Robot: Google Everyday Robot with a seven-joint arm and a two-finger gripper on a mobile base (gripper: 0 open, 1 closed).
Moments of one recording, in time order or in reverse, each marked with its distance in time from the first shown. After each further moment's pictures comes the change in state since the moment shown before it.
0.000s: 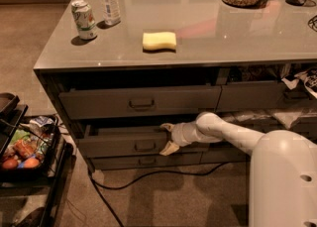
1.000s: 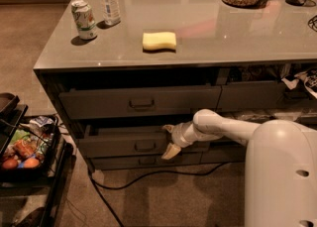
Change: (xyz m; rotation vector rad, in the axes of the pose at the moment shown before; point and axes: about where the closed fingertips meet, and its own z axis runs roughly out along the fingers) arm -0.006 0.017 -0.012 -0.067 0.095 0.045
